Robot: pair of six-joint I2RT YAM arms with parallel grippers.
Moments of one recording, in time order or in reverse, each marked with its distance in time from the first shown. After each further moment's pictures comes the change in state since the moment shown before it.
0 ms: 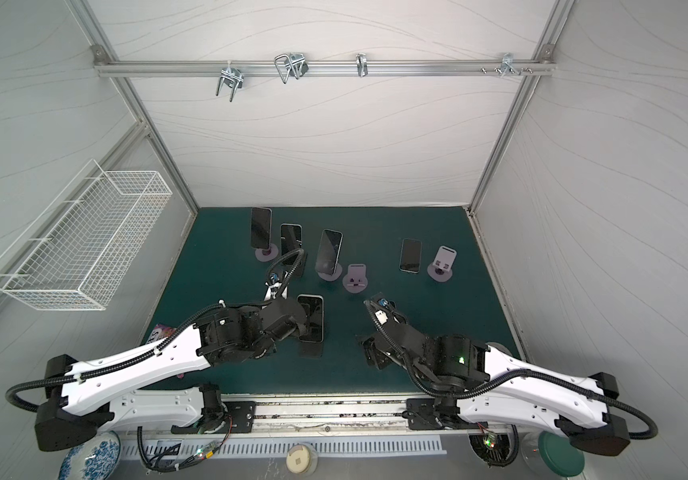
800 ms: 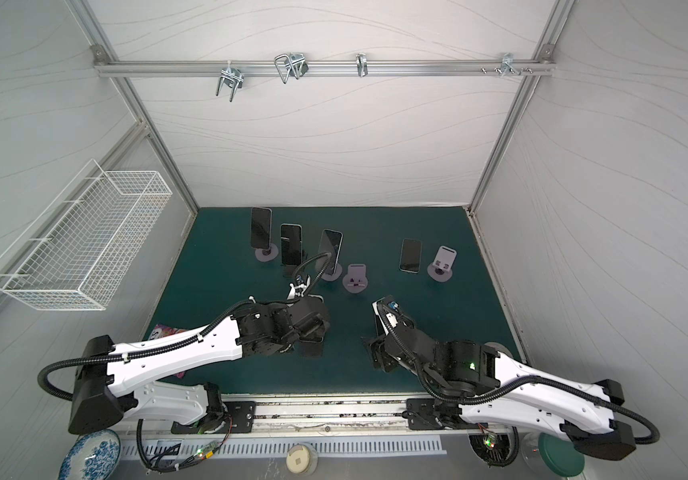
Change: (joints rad) left arm 0.032 0.188 0.020 0.077 0.067 0.023; right arm 0.000 -0.095 -0.051 -0.011 0.002 0.045
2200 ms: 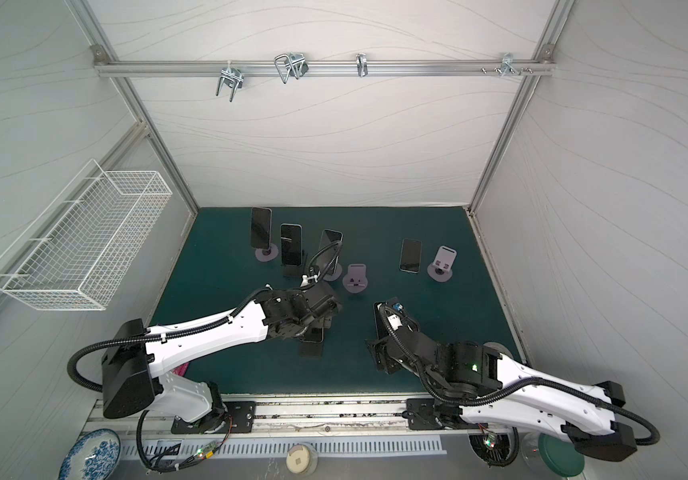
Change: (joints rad) left arm 0.070 0.169 0.078 0.031 0.044 0.082; right arm 0.000 -0.002 -0.013 -0.042 -0.007 0.059
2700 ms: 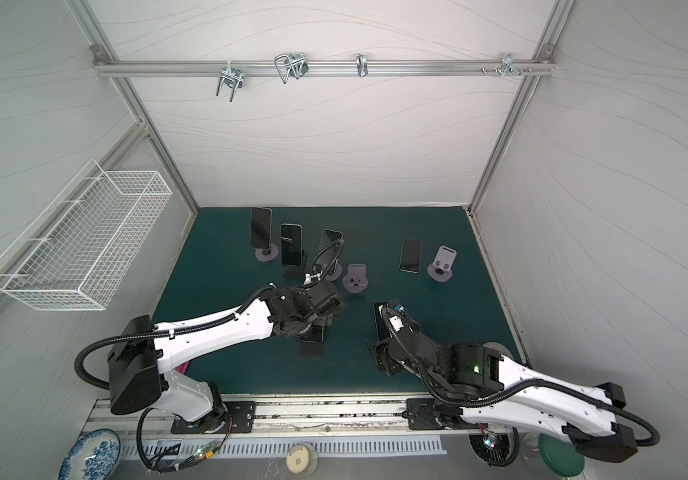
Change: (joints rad) left arm 0.008 0.031 0.011 0.020 0.001 0.011; right arm 0.000 -0.022 -0.023 -0.001 -0.003 0.000
